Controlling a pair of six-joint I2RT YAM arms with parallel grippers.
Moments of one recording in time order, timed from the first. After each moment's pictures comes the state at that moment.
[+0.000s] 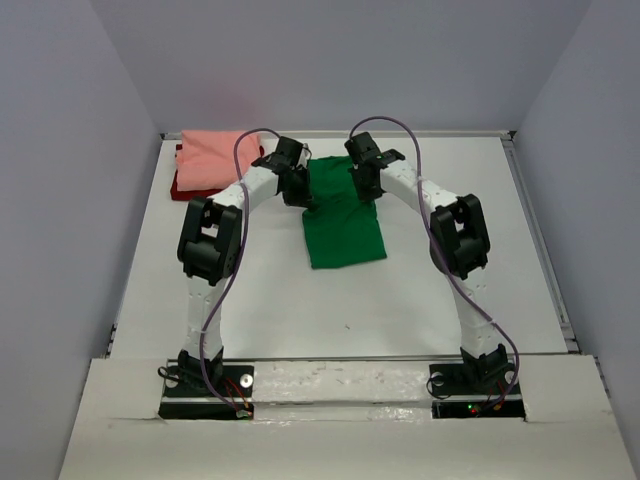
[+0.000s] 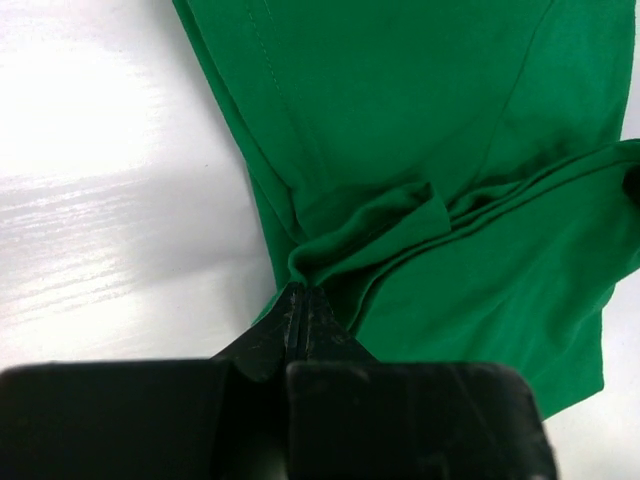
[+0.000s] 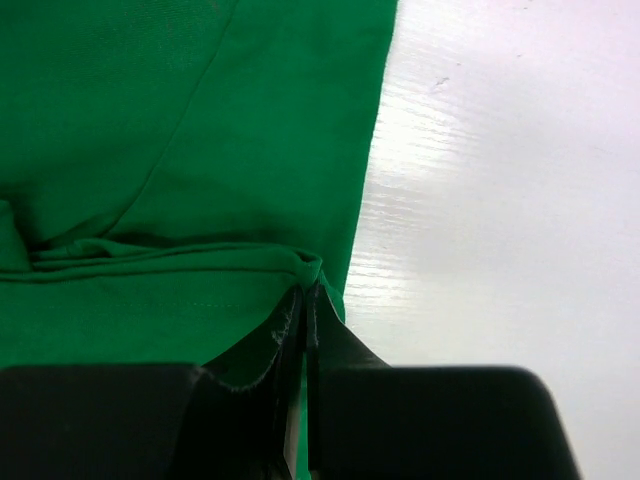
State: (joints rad) left arm -0.39 2.15 1.69 -0.52 0.16 -0.42; right arm 0.49 2.28 1.99 -0.76 0.29 0.15
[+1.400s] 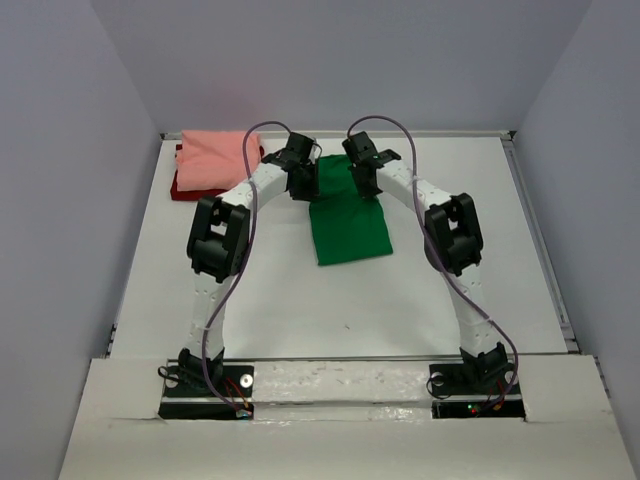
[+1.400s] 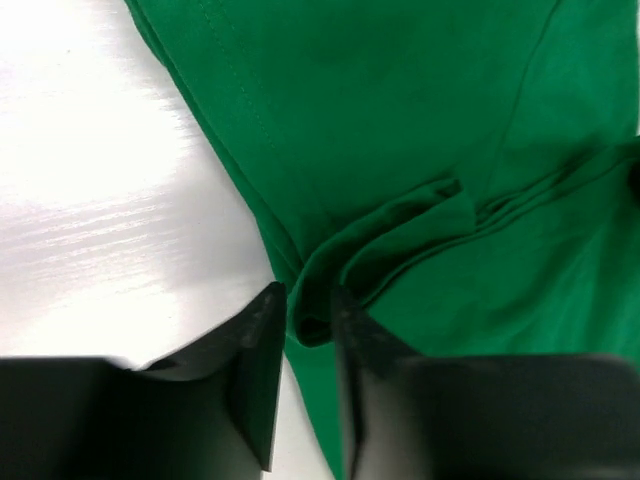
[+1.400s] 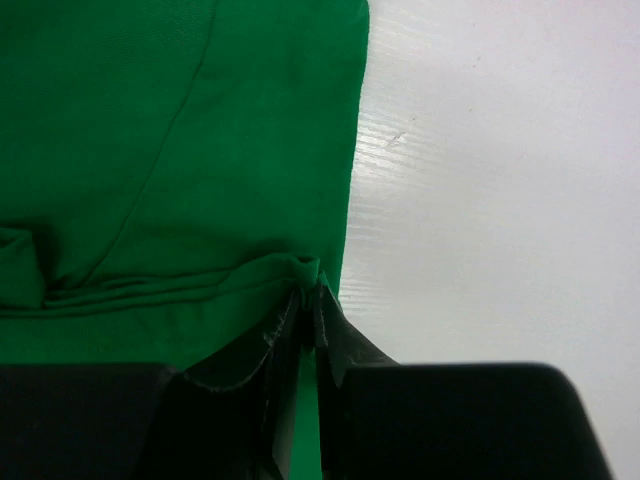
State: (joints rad) left arm -0.43 2.21 1.81 -0.54 0.07 -0.39; right arm 0.49 2.34 2.05 -0.73 0.39 0.10
